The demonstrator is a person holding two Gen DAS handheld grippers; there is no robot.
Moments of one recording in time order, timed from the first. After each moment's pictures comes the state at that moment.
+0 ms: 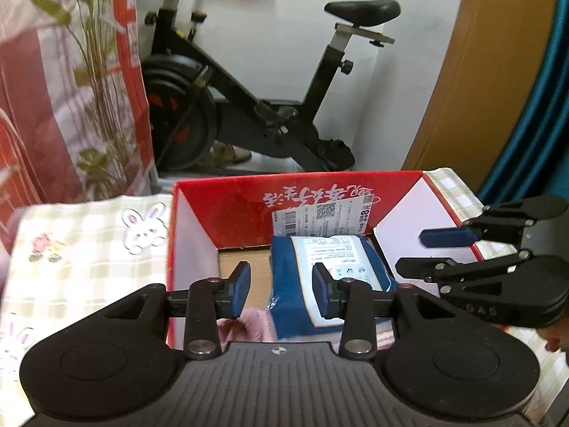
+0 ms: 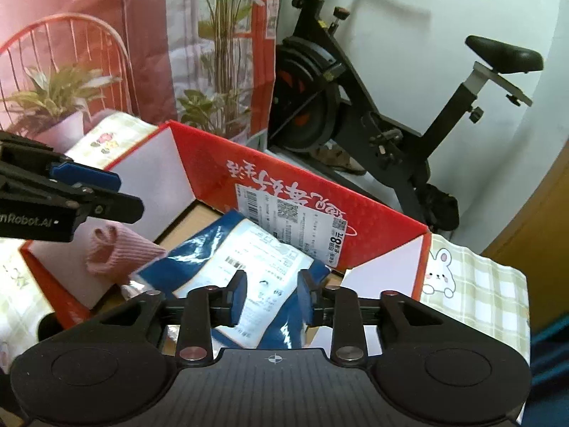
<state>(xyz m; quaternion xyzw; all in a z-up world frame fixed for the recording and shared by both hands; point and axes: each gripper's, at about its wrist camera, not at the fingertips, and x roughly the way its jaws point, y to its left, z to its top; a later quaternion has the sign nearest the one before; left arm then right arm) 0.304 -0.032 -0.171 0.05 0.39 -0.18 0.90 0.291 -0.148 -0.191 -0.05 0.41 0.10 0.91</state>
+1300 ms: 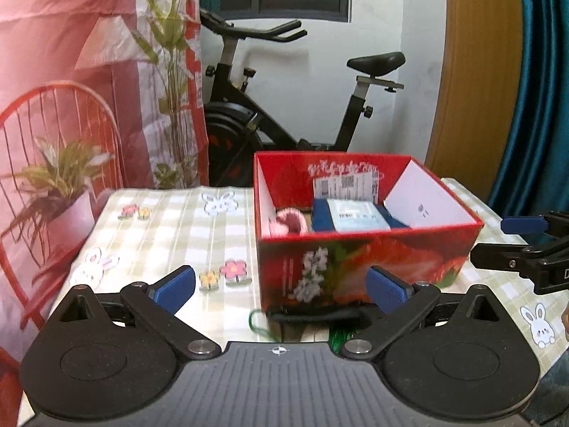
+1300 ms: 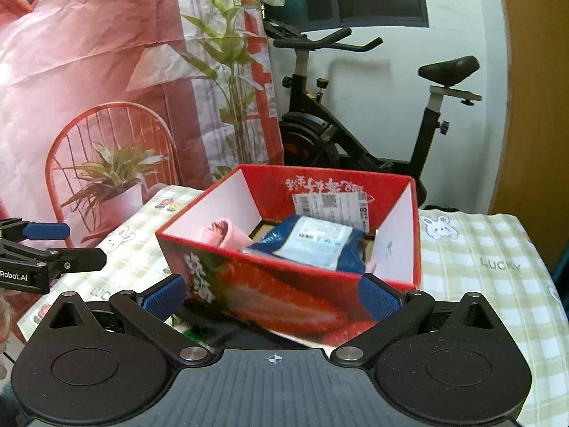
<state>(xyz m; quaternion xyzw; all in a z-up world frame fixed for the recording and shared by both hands) 0.110 0.044 -0.173 0.05 0.29 -0.12 0.95 0.077 -0.134 -0.192 0.06 0.27 0.09 0.96</state>
